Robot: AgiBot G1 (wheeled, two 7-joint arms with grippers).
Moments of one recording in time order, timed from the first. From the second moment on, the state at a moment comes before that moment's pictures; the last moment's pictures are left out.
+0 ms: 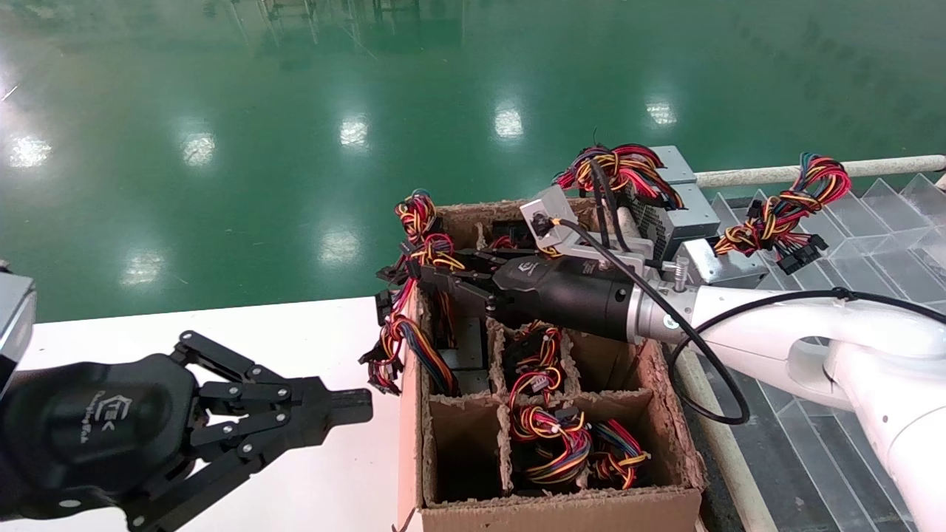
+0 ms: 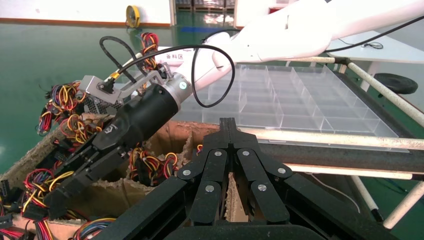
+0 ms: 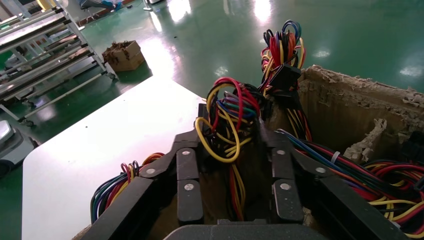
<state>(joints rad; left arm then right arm) -1.09 0.60 0.32 -1.28 0.70 1.48 -0.17 1.54 -1.26 -0.50 0.18 -1.12 -1.23 -0.05</state>
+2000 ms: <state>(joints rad) -1.09 0.60 0.33 -1.28 0.70 1.47 -0.17 2.06 -0.85 -0.48 0.76 -1.27 -1.39 0.03</state>
